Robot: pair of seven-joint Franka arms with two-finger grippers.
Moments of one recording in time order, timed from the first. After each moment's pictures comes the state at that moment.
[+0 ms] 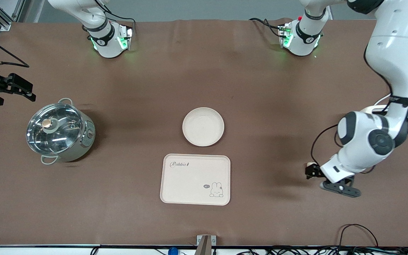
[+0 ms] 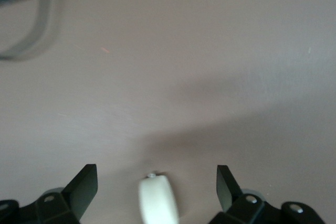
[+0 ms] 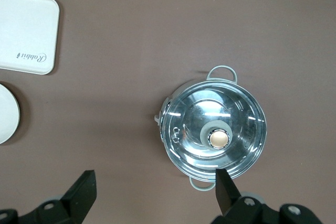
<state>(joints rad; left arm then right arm) 0.18 0.65 -0.33 -1.54 0.22 2.38 0.08 0.15 -0.02 -0.18 -1.60 0.02 1.62 -0.14</state>
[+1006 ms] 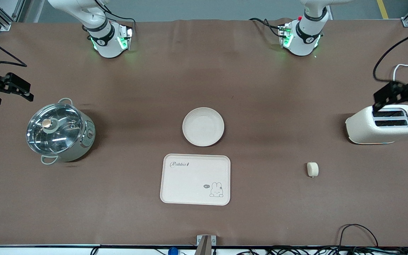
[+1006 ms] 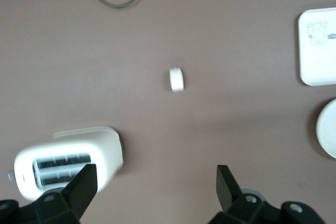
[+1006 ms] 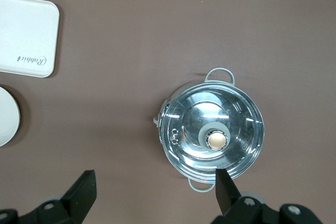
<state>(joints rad) 0.04 0.06 -0.06 -1.44 -0.02 1.59 0.09 0.15 -0.02 -0.18 -1.59 0.02 1.62 -0.14</state>
